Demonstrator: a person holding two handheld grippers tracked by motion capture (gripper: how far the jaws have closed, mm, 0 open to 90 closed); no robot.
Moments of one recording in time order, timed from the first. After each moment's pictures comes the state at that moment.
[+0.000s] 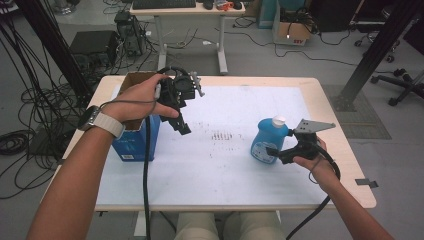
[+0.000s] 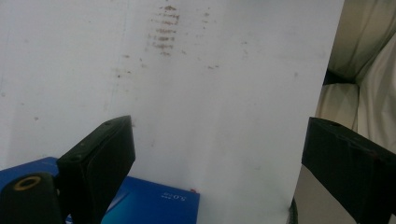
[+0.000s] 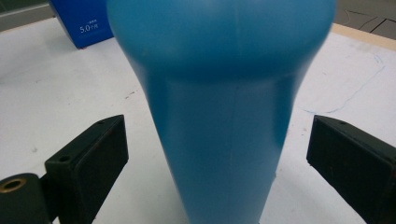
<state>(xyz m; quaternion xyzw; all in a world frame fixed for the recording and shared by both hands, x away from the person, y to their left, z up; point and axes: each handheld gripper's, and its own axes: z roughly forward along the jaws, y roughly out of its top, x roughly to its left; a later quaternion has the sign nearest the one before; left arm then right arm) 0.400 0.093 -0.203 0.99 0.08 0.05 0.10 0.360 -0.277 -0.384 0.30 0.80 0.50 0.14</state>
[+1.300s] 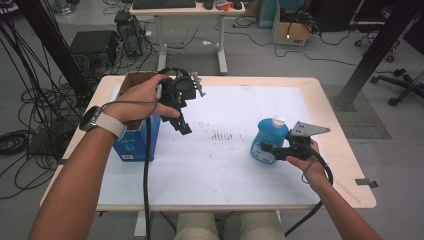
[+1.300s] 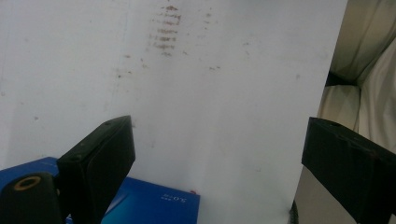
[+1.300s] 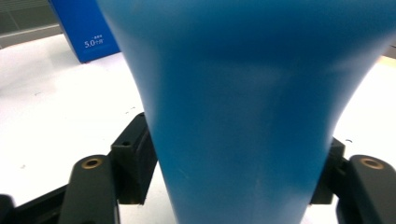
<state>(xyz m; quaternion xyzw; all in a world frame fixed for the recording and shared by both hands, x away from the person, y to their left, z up) 0.402 0.091 -0.205 0.99 0.08 0.05 0.10 0.365 -0.268 -0.400 0.27 0.78 0.54 0.15</state>
